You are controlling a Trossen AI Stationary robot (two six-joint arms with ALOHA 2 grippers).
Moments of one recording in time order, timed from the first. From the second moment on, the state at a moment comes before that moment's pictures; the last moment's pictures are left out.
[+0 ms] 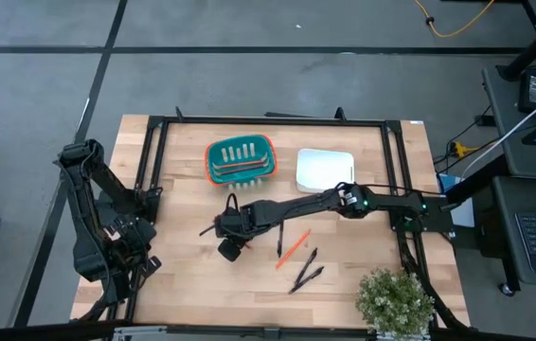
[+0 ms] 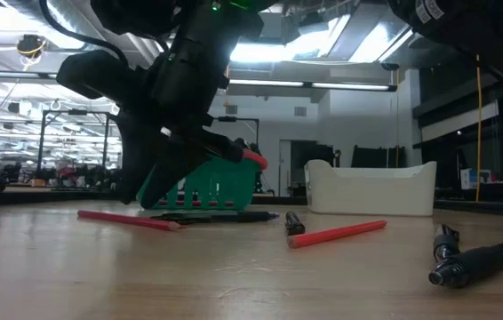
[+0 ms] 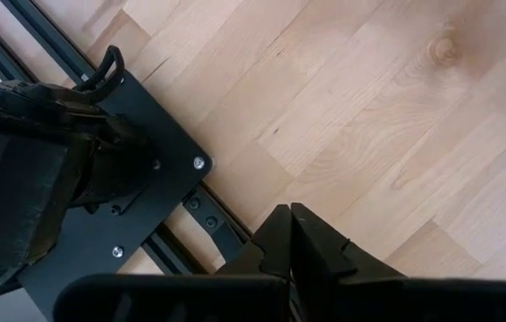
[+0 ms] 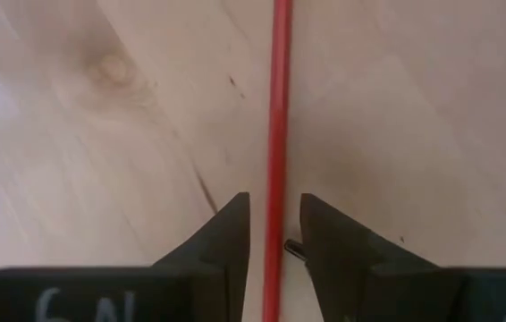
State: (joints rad) left arm -1.23 1.39 1.09 -1.57 -0.27 -2.02; right arm 0.17 2.58 2.33 -0.92 0.02 0.78
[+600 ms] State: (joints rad) left arm -1.23 1.39 1.09 -1.57 -0.27 -2.02; right arm 0.17 2.61 2.33 -0.91 -0.01 0.78
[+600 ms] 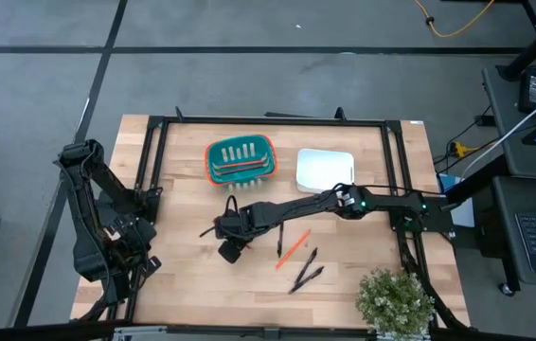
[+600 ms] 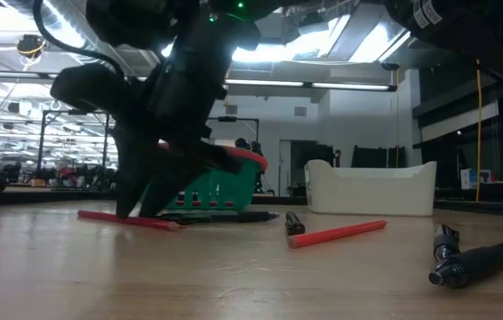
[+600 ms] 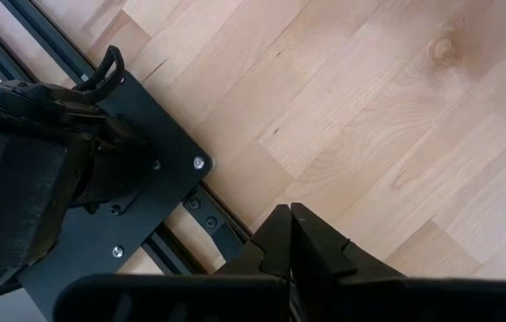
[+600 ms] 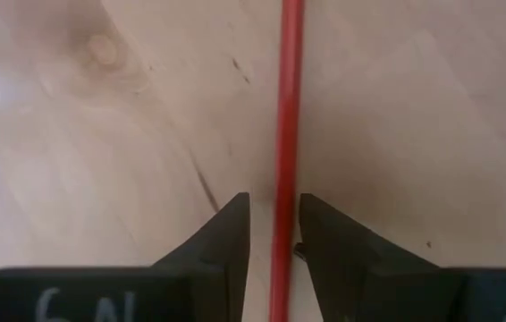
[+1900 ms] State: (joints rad) left arm -1.23 1.39 1.09 -1.57 -0.27 -2.00; right arm 0.18 2.61 2.33 -0.96 -0.01 0.83
